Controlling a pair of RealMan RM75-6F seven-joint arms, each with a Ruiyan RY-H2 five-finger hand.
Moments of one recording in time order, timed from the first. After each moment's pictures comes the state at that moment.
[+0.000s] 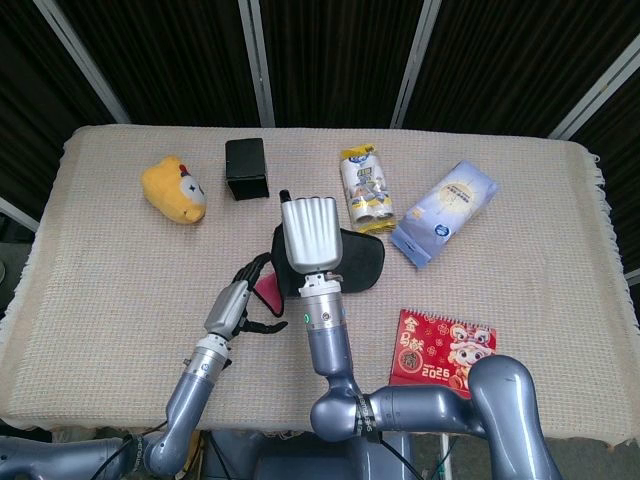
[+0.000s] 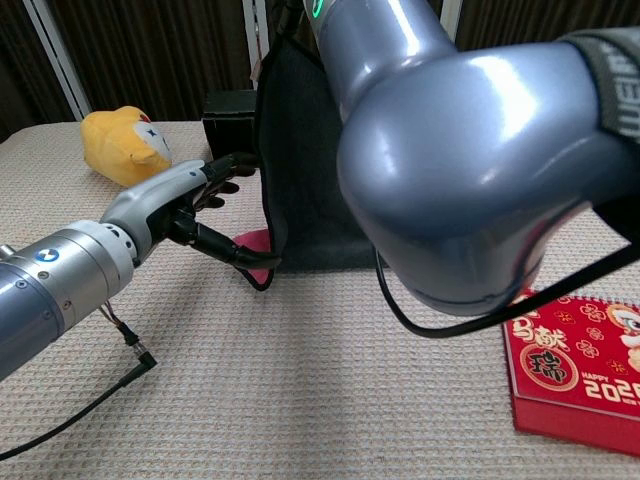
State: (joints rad) left arm -0.58 -1.82 -0.27 -1.62 1.05 1.13 0.08; right arm 1.22 -1.97 0.59 -1.45 -0.85 1.56 -1.10
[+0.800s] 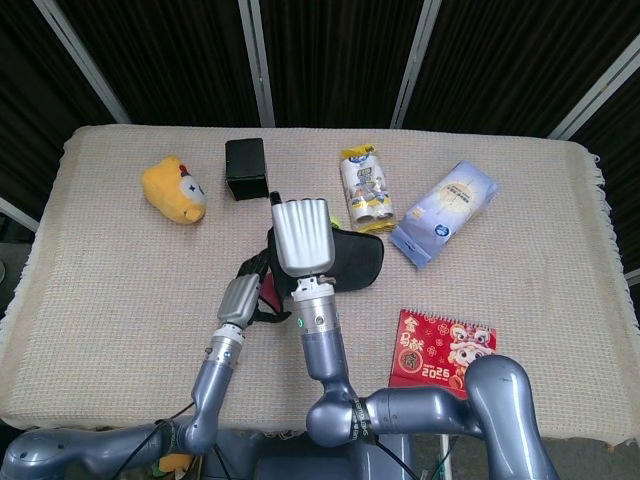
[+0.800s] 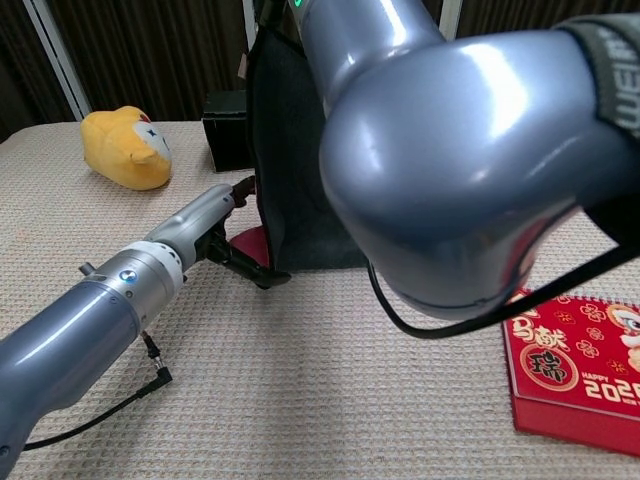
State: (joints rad) left arm -0.66 -2.01 -0.32 -1.29 1.02 1.11 0.15; right arm 1.23 -1.97 0.60 -1.47 -0.86 1.56 -1.10
